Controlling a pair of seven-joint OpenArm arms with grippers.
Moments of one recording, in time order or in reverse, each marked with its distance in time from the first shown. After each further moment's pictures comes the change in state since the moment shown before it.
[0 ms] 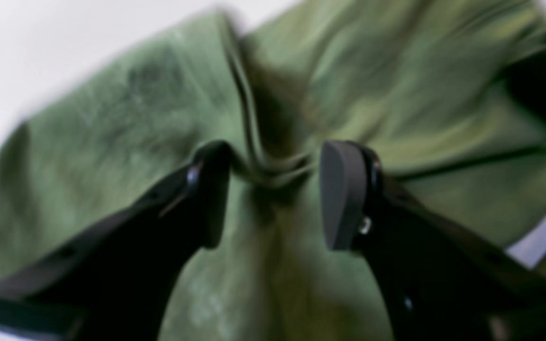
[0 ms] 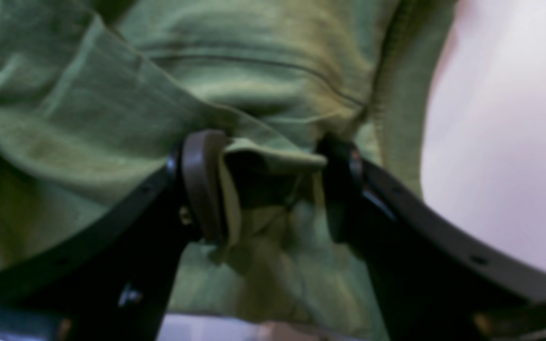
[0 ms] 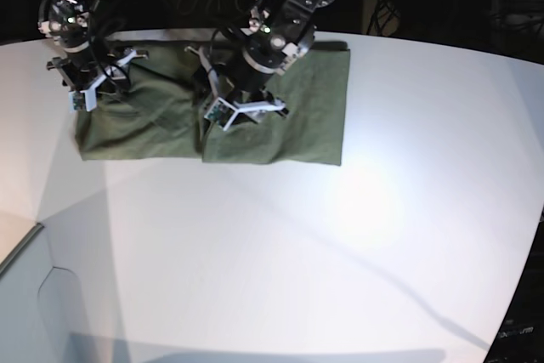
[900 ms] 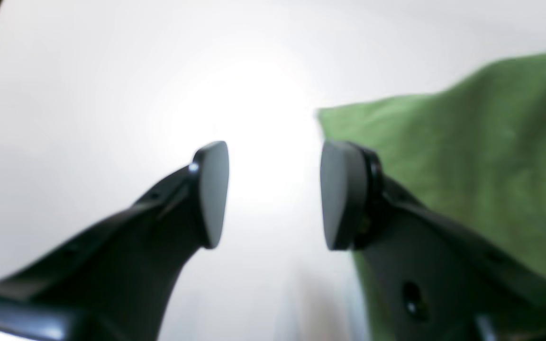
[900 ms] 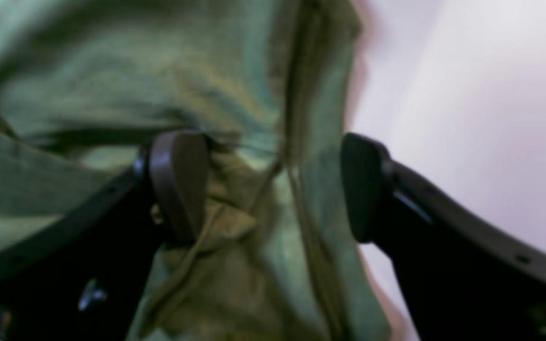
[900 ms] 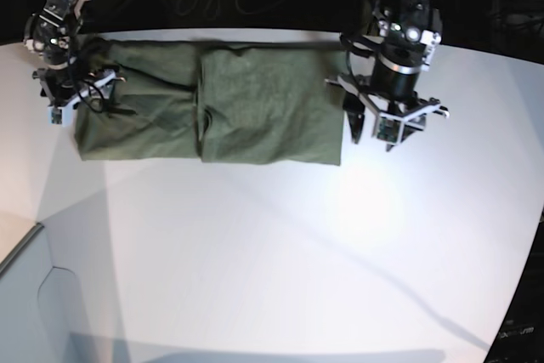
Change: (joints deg) left arm 10.8 -8.2 -28.9 21.4 0.0 -0.9 0.2; right arm 7.9 3.0 6.6 -9.6 0.7 0.0 1.0
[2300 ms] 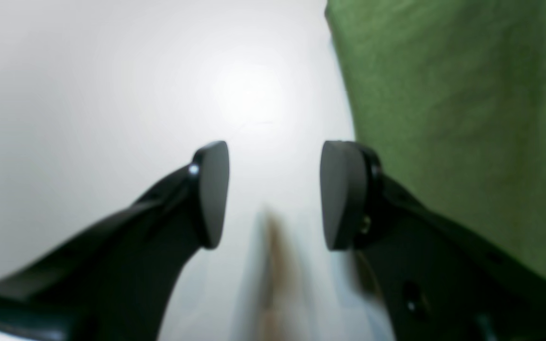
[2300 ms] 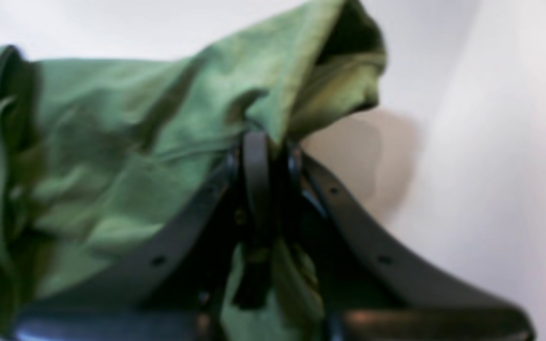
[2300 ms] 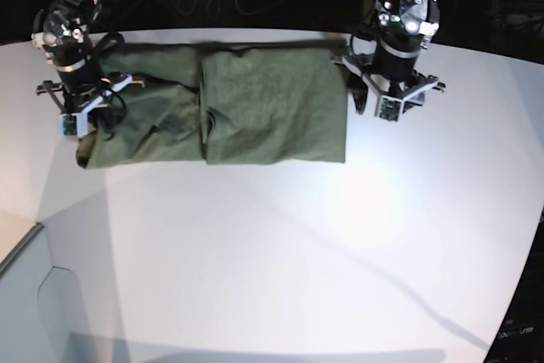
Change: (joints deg) left arm 0.7 0.3 -2.0 -7.7 0.0 0.0 0.3; right arm -6.1 -5.9 -6.7 19.1 -0.4 0.2 -1.6
